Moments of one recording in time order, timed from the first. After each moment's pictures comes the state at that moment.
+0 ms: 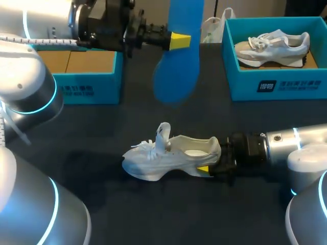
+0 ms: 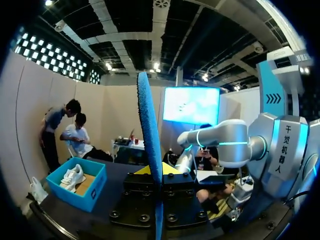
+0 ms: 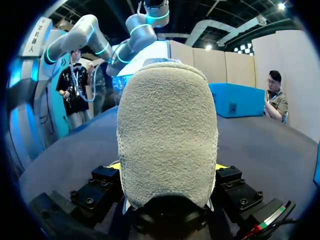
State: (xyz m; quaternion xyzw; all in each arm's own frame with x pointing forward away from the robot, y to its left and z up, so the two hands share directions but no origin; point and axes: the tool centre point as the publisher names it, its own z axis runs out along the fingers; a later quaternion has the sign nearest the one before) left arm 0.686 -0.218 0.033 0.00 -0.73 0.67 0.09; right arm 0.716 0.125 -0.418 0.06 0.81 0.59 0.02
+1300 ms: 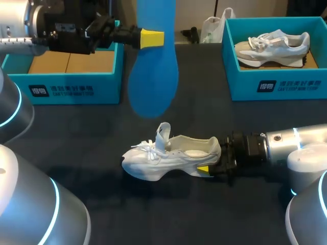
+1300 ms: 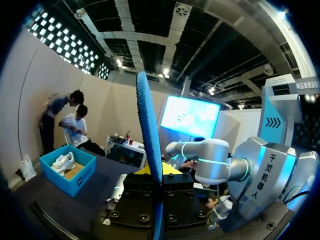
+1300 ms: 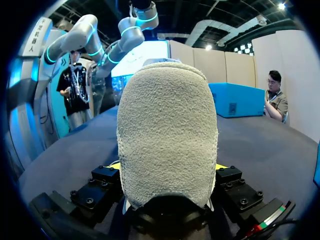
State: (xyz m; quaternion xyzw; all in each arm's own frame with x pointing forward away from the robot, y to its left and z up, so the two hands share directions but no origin) left arm 0.634 -0.172 0.067 0.07 -0.72 0.68 0.15; right arm 0.716 0.125 -0.418 0.06 0.81 0.59 0.02
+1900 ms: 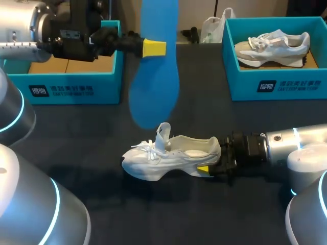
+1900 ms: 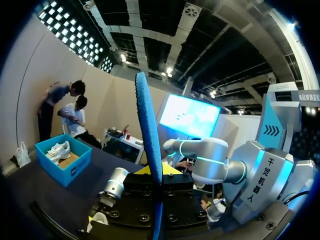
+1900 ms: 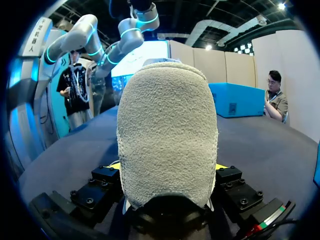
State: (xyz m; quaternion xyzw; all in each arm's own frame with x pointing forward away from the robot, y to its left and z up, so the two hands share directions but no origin) left arm 0.630 -0.177 0.049 0.09 -0.72 0.66 0.18; right arm 0.716 0.125 -0.418 0.06 0.81 0.59 0.02
